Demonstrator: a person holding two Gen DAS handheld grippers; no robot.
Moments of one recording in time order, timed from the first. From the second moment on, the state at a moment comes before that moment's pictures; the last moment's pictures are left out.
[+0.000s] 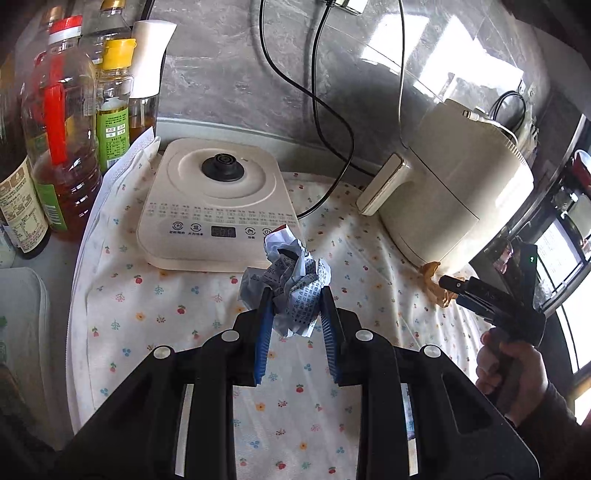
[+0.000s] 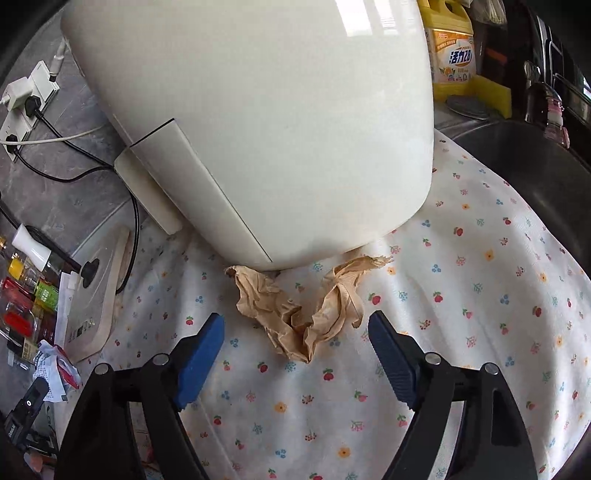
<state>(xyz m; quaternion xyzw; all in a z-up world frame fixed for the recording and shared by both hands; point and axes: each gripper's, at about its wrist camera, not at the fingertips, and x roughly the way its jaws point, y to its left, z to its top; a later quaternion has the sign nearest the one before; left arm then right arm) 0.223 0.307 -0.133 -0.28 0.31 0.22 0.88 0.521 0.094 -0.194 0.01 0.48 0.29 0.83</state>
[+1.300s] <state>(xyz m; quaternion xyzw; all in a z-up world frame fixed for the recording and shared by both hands) 0.334 -0.037 -0.105 -0.20 0.36 -0.08 0.91 0.379 -0.348 -0.127 0.15 0.43 0.12 0.88</state>
